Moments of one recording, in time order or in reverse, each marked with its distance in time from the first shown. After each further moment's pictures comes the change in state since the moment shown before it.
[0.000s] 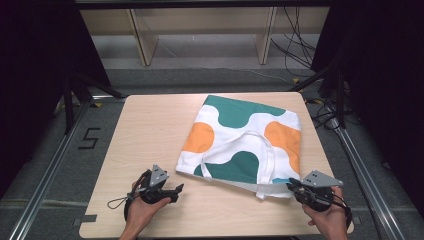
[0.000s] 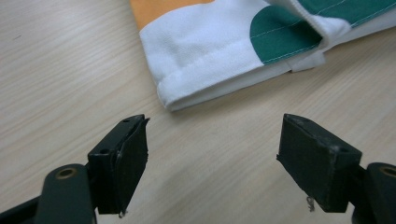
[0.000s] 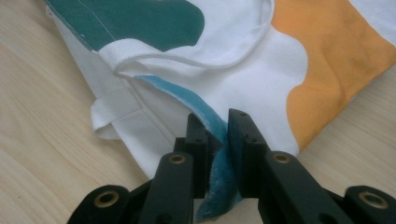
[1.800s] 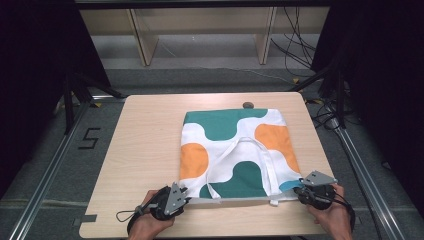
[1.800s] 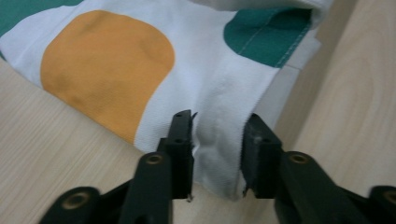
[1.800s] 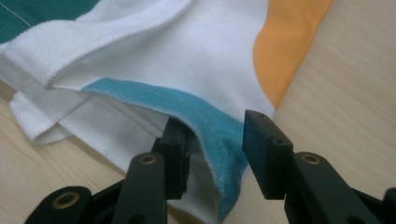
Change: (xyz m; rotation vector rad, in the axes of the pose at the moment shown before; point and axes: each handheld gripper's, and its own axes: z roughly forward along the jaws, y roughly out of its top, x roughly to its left) left arm -0.052 -0.002 -0.020 -0.054 -0.080 0.356; right arm -0.023 -0.020 0.017 0.160 -0.085 -0.102
